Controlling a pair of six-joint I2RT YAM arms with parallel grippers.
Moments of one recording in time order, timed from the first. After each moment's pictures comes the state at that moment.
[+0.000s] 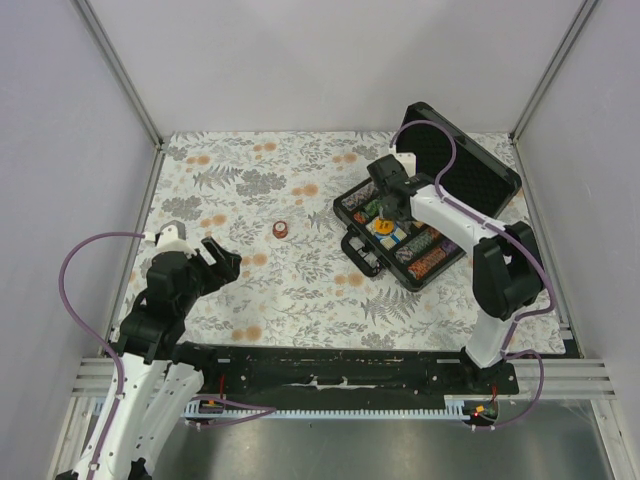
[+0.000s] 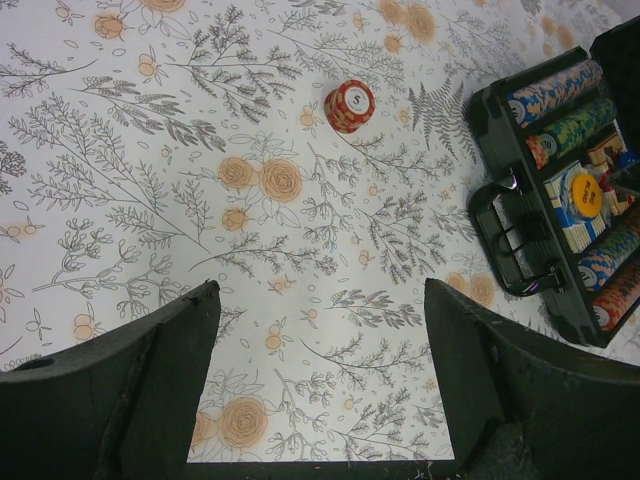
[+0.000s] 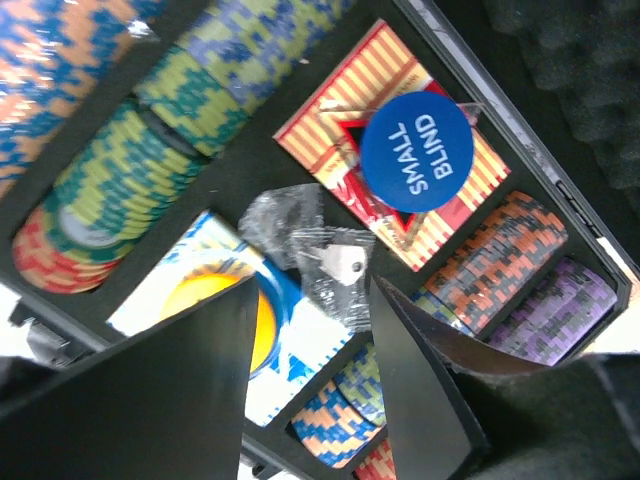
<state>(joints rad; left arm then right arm) -0.24 0.46 0.68 -0.71 -0.10 -0.60 0.50 1.81 1.40 -0.68 0.51 0.46</state>
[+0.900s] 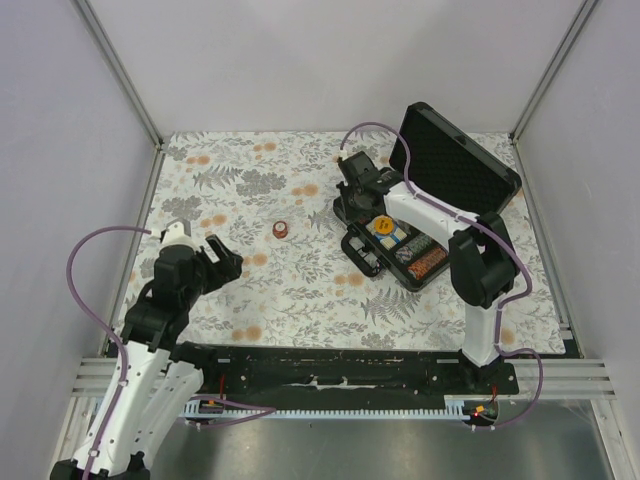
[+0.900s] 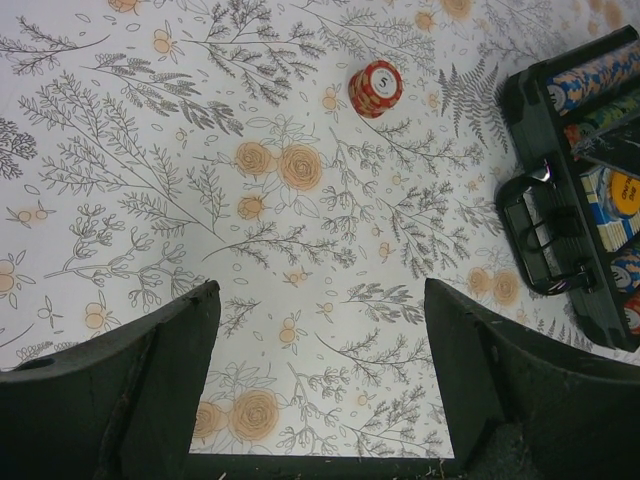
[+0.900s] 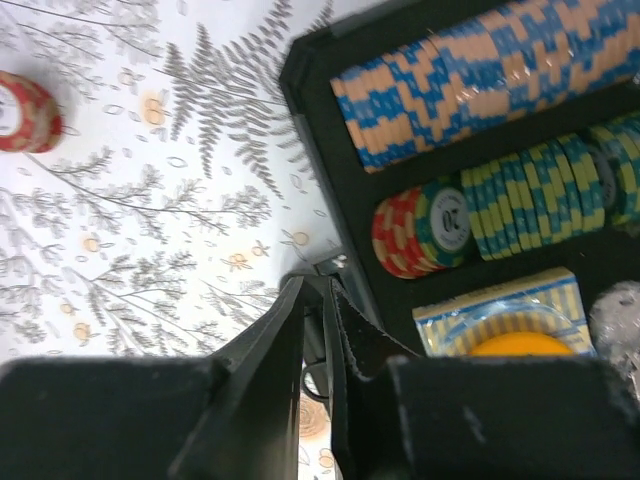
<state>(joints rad) -0.25 0.53 0.68 -0.72 -0.12 -0.60 0.60 1.95 1.56 -0.58 0.10 0.32</state>
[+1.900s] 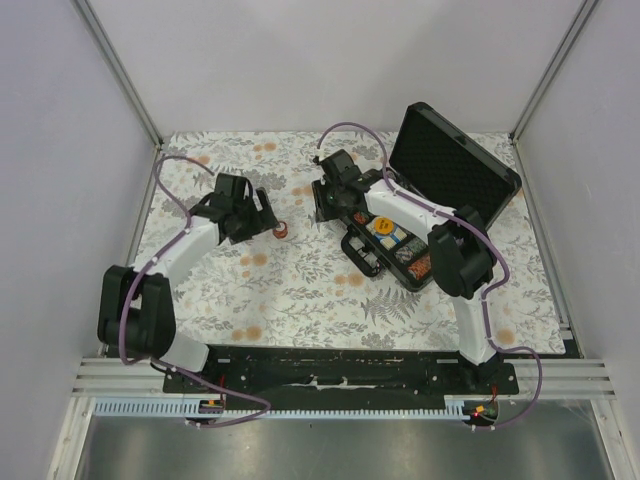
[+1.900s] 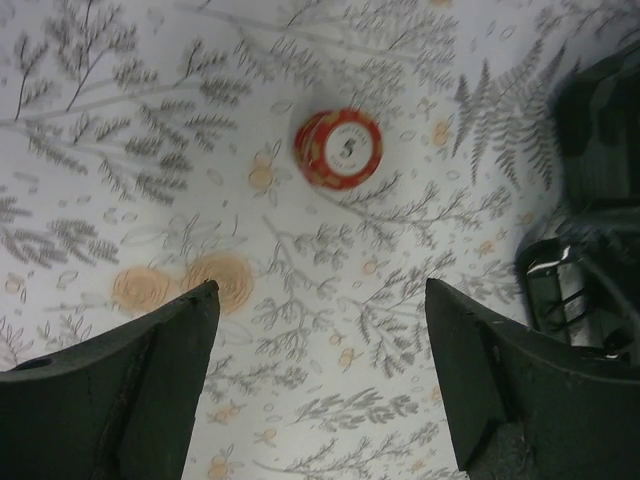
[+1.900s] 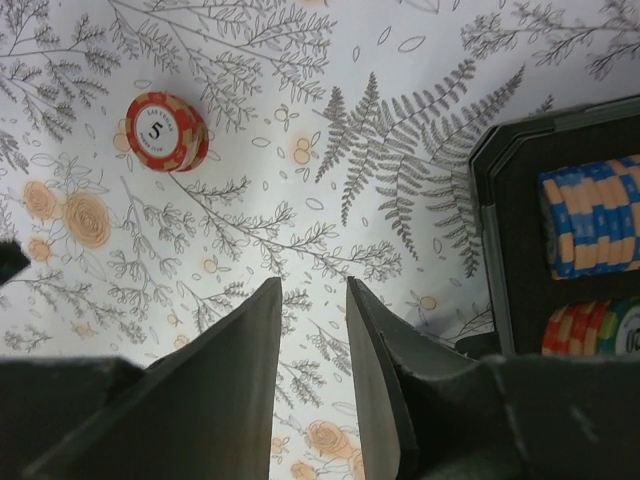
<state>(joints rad) -0.25 1.45 0.96 -0.43 0.04 -0.58 0.65 2.09 1.72 -0.52 -0.07 0.32</state>
